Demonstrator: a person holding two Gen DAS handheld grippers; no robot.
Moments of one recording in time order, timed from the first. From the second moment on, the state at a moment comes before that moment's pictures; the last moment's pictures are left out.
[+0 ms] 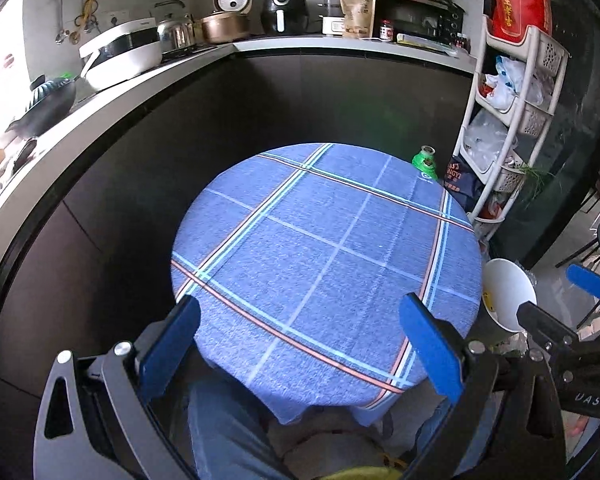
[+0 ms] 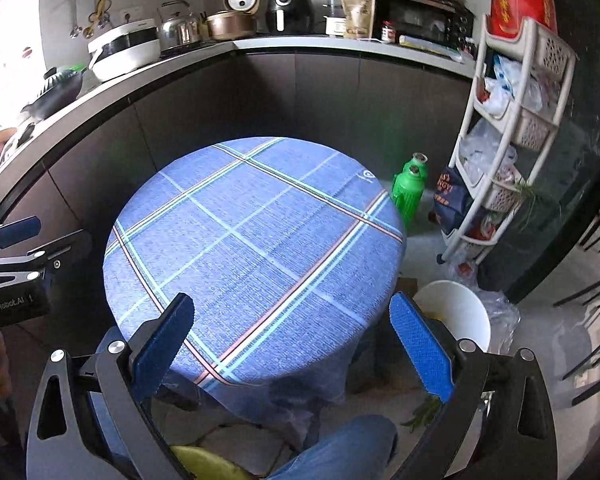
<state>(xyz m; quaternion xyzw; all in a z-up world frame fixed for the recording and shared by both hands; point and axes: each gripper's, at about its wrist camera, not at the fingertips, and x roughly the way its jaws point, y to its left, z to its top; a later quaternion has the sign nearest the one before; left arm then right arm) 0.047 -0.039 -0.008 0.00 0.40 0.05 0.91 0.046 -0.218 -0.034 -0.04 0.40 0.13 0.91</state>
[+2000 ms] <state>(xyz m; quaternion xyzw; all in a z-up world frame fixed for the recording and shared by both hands) 0.035 -0.038 0.003 0.00 0.39 0.03 0.92 0.036 -0.216 -0.017 -0.04 0.38 0.12 0.92</state>
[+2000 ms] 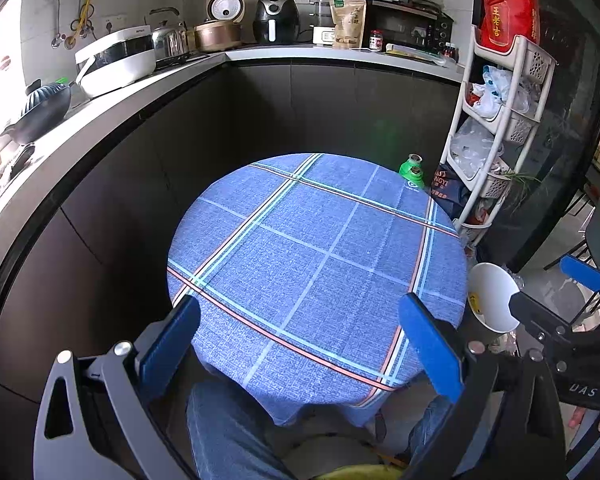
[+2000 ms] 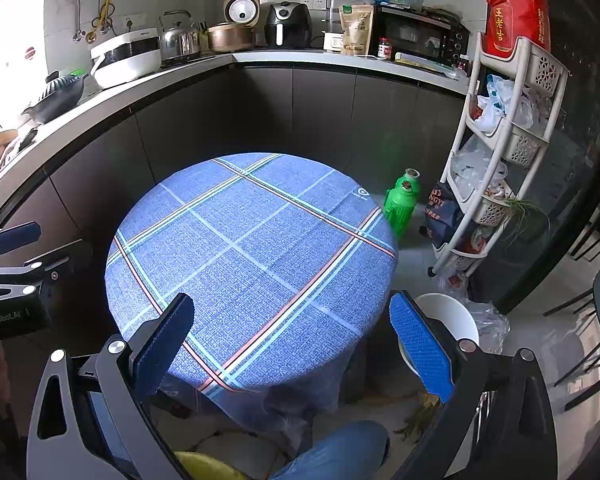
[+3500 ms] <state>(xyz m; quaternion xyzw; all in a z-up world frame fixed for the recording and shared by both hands) 0.038 -0.044 0.004 0.00 0.39 0.02 0.92 0.035 -0.218 -0.017 -0.04 0.38 0.12 0.92</state>
